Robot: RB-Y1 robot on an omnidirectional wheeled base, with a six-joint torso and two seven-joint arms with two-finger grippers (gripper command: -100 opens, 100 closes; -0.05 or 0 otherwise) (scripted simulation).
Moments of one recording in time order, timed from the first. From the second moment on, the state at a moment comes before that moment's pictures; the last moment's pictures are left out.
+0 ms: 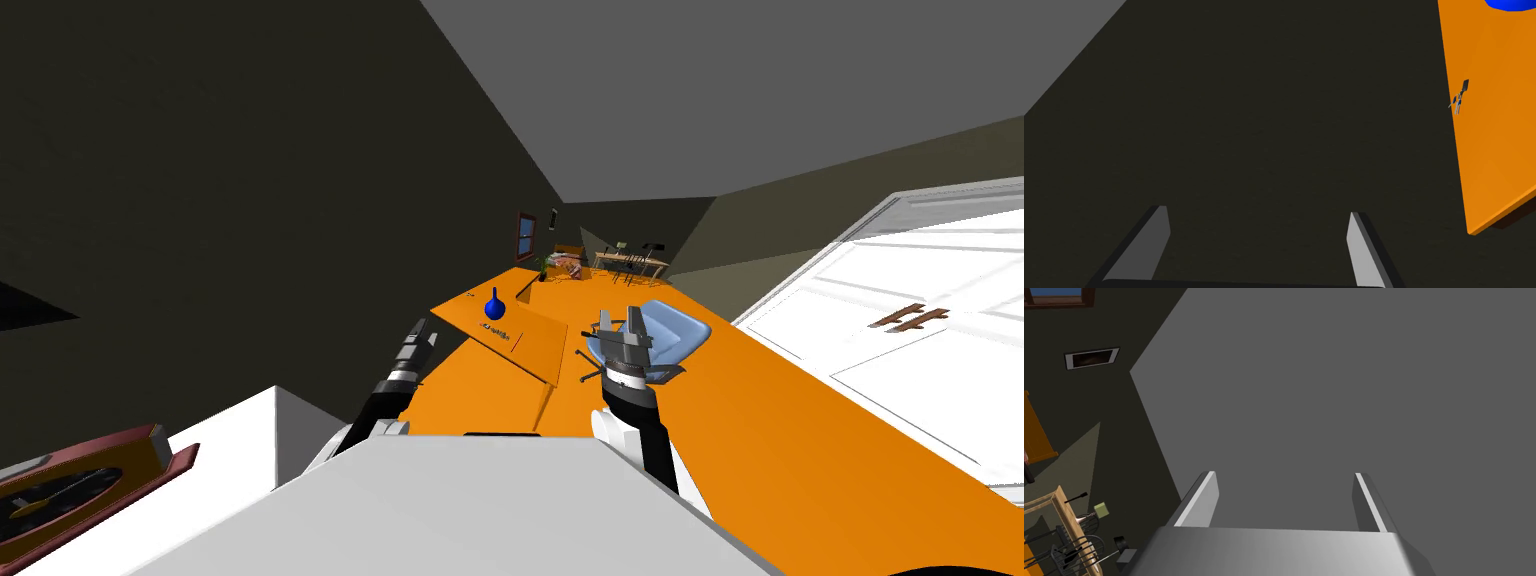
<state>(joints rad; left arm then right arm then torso) 0.52 0.14 -0.02 -2.08 -0.02 -0.26 0.14 0.50 -0.04 -0.06 -2.22 -0.07 -0.64 -0.07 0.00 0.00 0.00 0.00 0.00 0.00</state>
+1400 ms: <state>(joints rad) 0.48 0.39 -0.01 -1.73 0.16 -0.01 0.10 0.50 -0.04 -0.06 -2.22 -0.07 -0.64 -0.07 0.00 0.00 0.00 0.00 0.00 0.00</state>
